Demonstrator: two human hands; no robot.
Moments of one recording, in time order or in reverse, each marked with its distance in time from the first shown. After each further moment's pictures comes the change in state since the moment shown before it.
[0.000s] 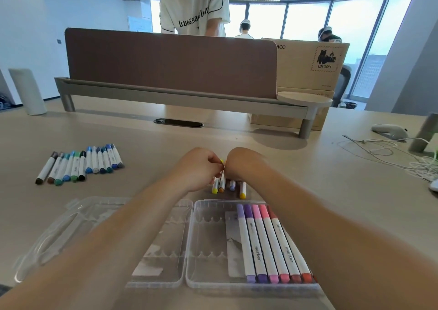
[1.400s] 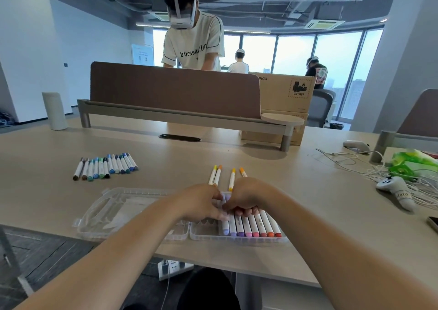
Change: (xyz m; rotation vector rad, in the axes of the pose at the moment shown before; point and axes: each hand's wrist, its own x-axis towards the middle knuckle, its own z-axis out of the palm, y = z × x) left_hand -0.107 0.020 0.004 0.309 -0.348 0.058; right_hand -0.154 0.025 -0.016 0.202 -0.345 -0.087
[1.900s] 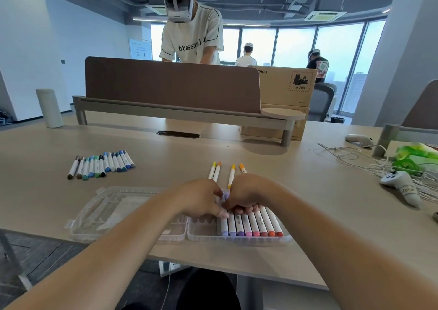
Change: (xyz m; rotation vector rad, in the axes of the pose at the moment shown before) left_hand 0.008 0.005 -0.006 0.014 -0.041 0.006; right_hand 0.007 0.002 -0.006 -0.050 -0.065 -0.015
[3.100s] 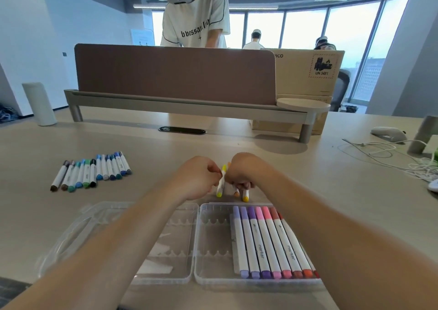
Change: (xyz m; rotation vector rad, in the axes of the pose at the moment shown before) left_hand 0.069 -0.036 -0.033 -0.224 0.359 -0.079; right_hand 0.119 -0.020 -0.044 0.028 0.128 0.117
